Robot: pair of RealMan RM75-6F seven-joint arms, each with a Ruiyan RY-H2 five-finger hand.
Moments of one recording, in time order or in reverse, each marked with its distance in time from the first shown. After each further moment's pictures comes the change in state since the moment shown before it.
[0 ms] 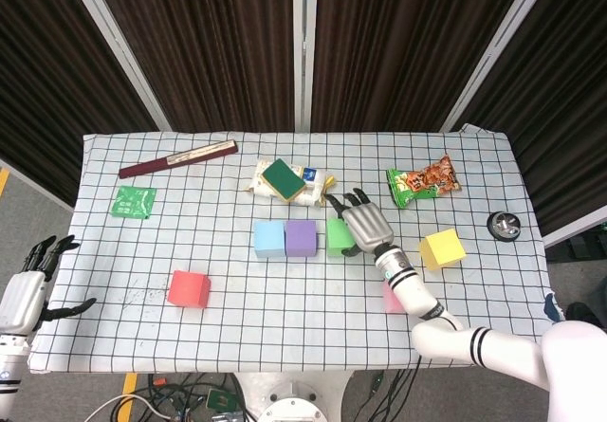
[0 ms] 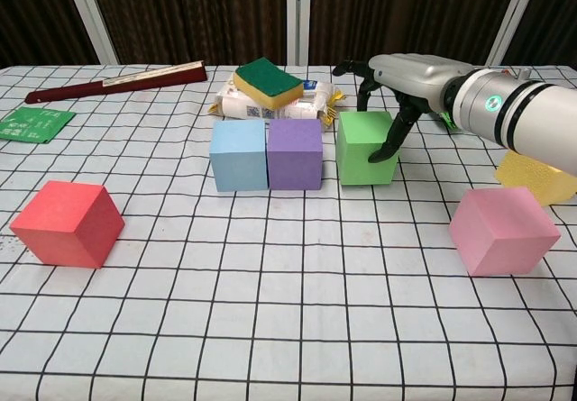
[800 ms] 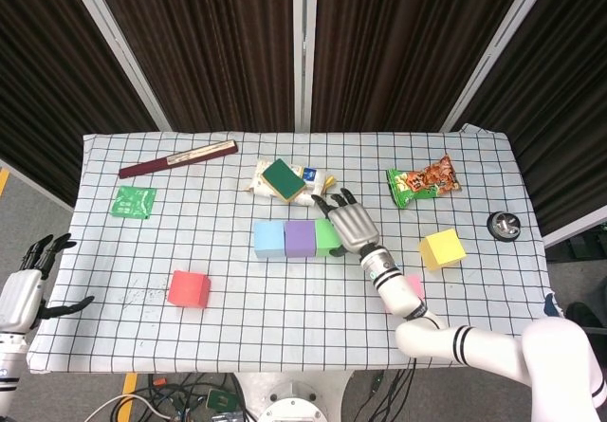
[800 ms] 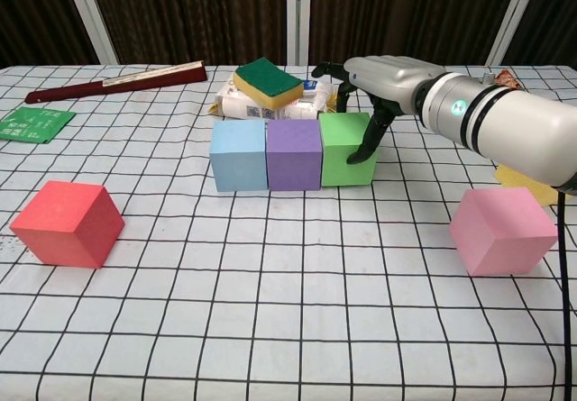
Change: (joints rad) left arm 0.001 -0.003 -0.013 0.018 -0.008 -0.016 -0.032; right arm 0.045 -0.060 0.011 0.024 0.046 0.008 -0.068
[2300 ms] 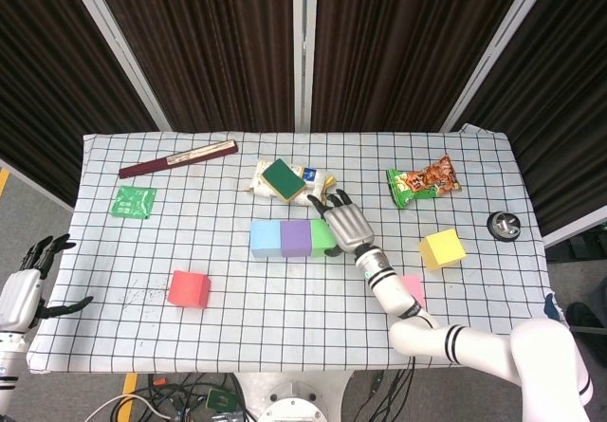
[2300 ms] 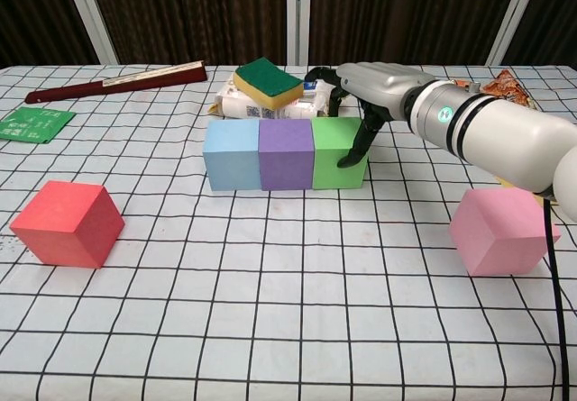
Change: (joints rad) left arm -0.001 -0.004 -0.002 0.021 -0.007 -0.029 -0.043; right arm 0.009 -0.051 0.006 0.067 -0.019 -0.012 0.051
